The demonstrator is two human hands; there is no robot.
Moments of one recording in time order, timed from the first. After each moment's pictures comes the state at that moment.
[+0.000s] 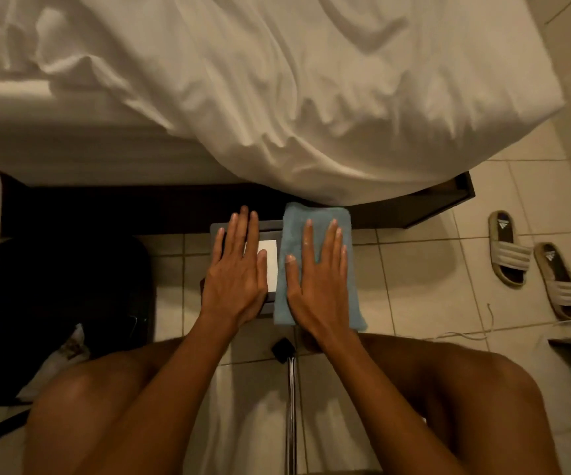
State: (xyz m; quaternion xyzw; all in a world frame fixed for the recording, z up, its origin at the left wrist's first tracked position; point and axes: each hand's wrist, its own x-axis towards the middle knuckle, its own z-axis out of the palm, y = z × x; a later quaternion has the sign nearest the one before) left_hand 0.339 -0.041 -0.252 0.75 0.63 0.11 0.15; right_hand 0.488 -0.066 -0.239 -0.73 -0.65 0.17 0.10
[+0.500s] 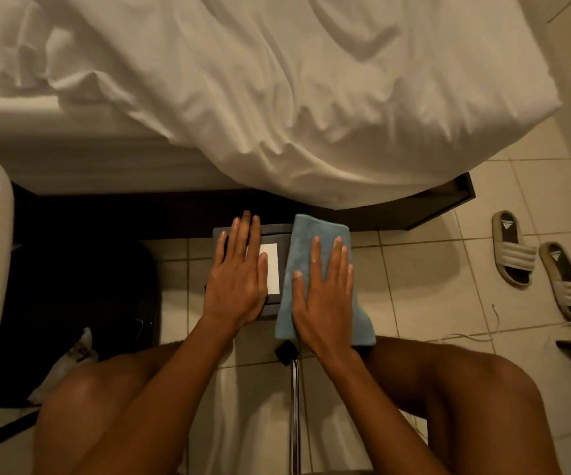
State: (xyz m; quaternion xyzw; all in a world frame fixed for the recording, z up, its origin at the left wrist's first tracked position) left_hand 0.337 -0.040 -0.251 0.76 0.63 0.09 0.15; right_hand 0.490 -0.086 -0.240 -0.75 -0.62 0.19 0.11
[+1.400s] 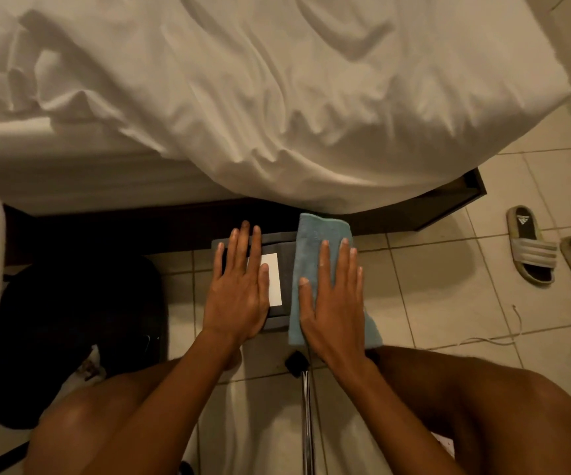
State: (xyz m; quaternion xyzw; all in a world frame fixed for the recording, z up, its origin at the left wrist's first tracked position) left_hand 0.338 -0.038 -0.253 0.77 0.63 0.06 0.13; right_hand 0.499 -0.081 -0.238 -0.75 -0.62 0.19 0.12
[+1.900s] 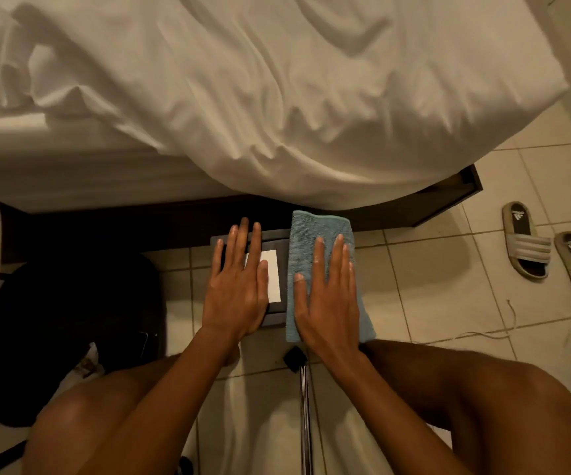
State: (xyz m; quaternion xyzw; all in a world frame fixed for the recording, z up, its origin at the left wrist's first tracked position) left_hand 0.338 -0.038 -0.252 0.77 0.62 0.08 0.14; right_hand 0.492 -0.081 -0.239 -0.75 -0.62 0.19 0.13
